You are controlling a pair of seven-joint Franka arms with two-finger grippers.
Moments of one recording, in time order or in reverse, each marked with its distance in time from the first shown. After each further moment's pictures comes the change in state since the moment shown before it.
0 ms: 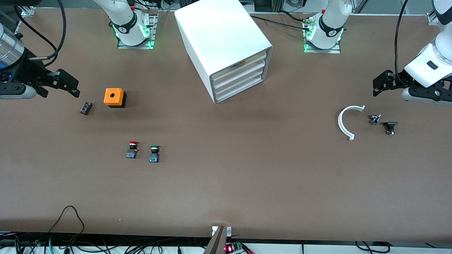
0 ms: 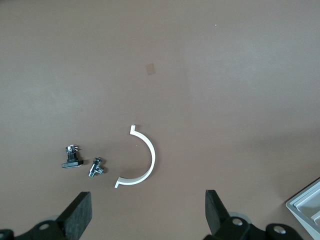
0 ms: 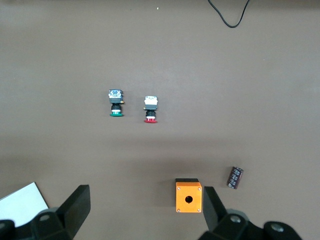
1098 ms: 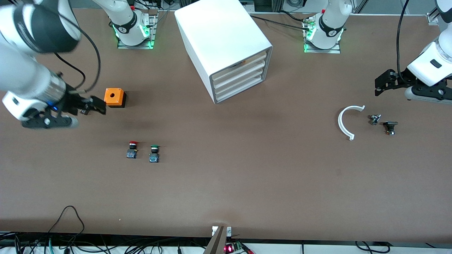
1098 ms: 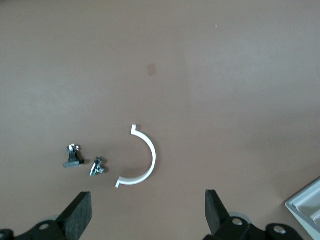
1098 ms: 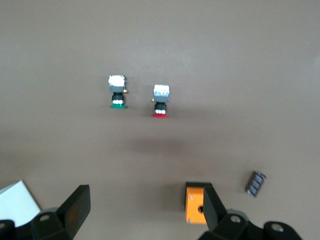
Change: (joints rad) left arm 0.003 0.001 -0.003 0.010 -0.001 -0.039 0.002; right arm 0.047 0.187 0.001 -0.030 0.000 0.102 0.010
